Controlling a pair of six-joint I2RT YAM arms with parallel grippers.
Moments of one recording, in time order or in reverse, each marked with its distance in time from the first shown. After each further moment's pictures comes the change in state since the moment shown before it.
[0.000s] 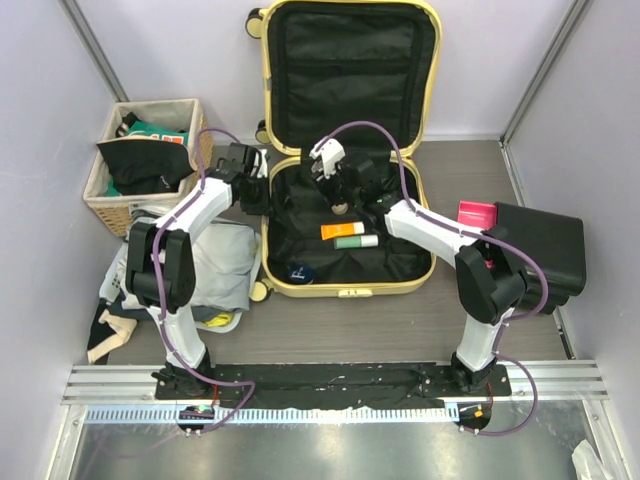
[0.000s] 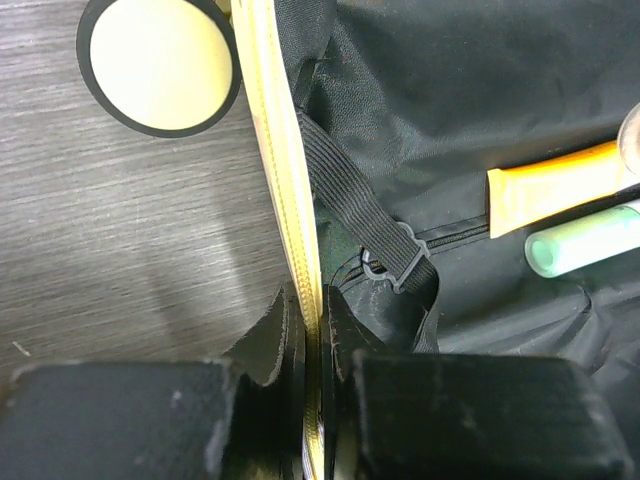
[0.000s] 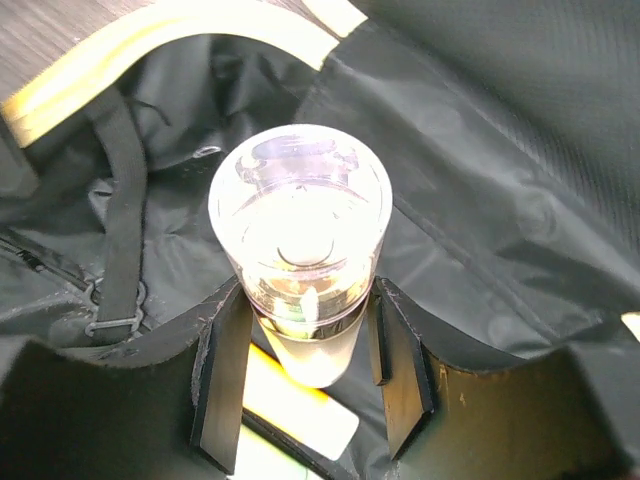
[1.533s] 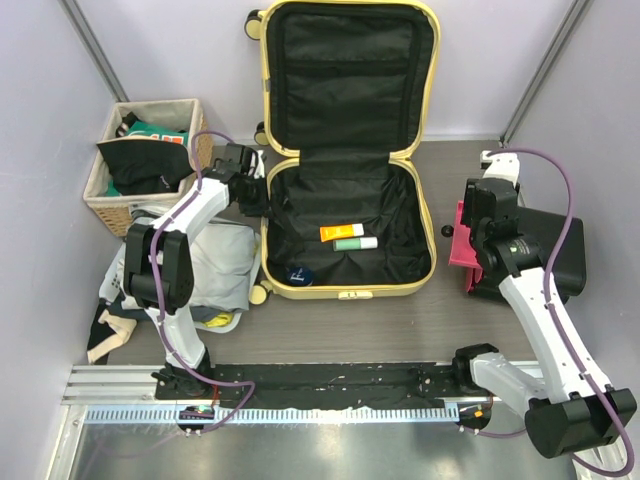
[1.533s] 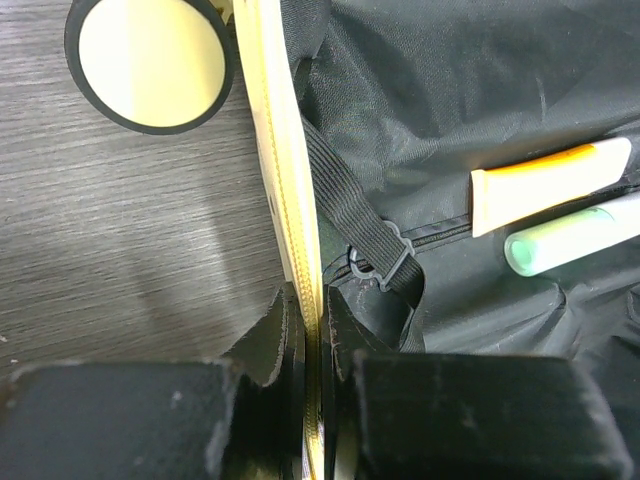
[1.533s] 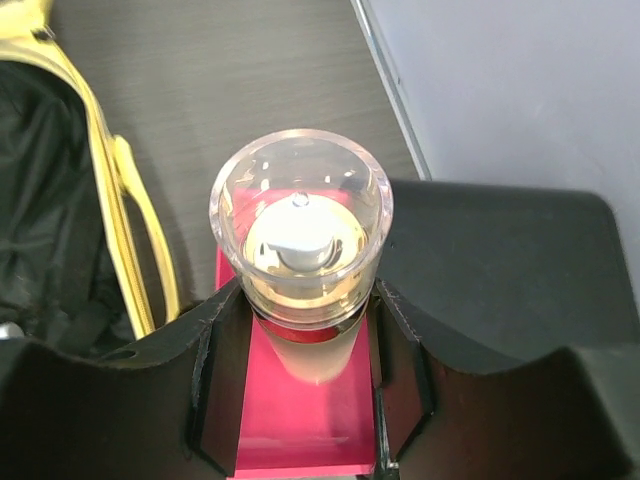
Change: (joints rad) left arm 0.013 -0.014 -0.008 -0.021 0.043 -0.038; right arm -0.443 -0.832 -0.315 -0.573 0.478 0.266
